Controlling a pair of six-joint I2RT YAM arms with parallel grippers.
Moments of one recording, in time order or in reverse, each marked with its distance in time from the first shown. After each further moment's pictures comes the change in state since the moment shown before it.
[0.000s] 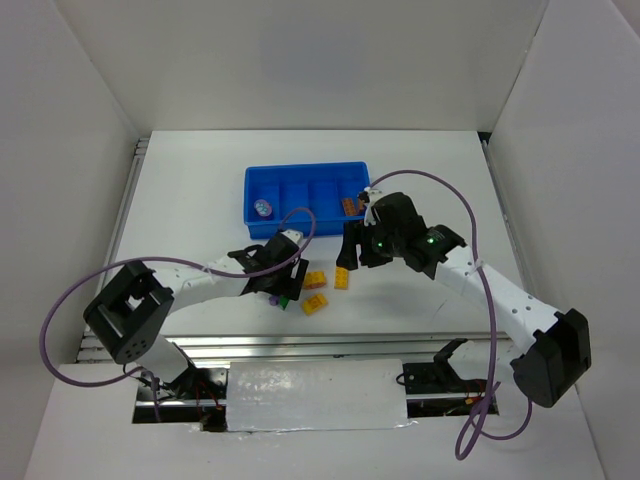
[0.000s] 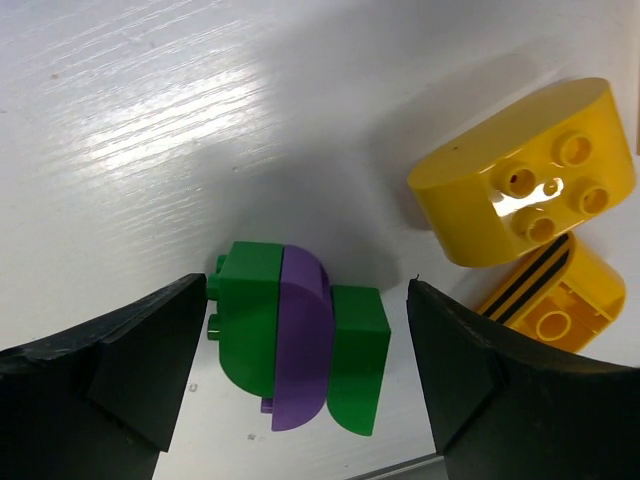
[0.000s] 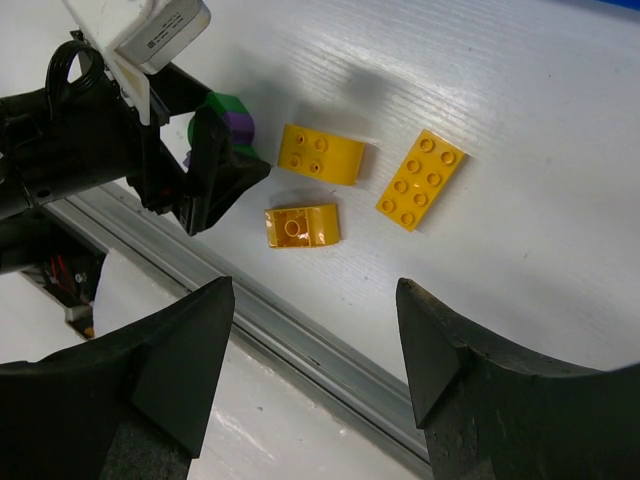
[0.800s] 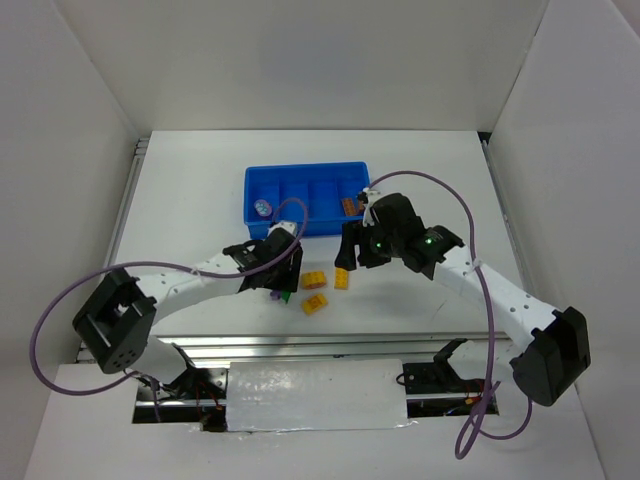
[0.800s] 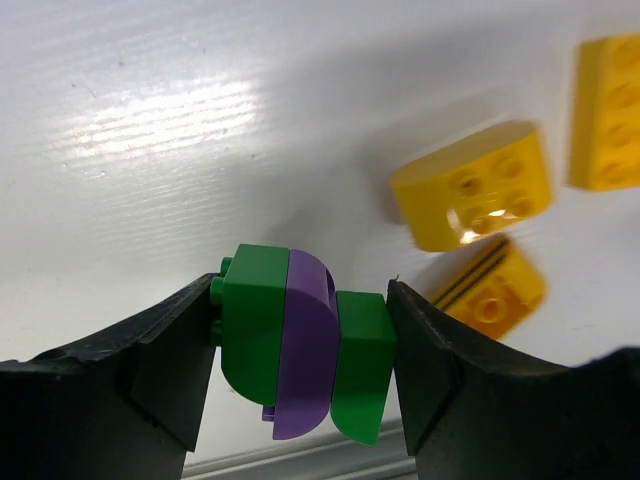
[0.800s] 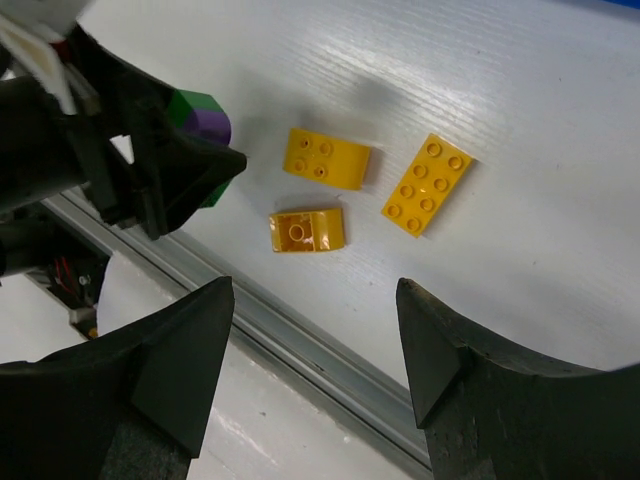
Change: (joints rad) left arm -0.026 -0.053 0.062 -0.131 -0.066 -0.119; right arm 0.004 0.009 -0.006 0.015 -0.005 0.003
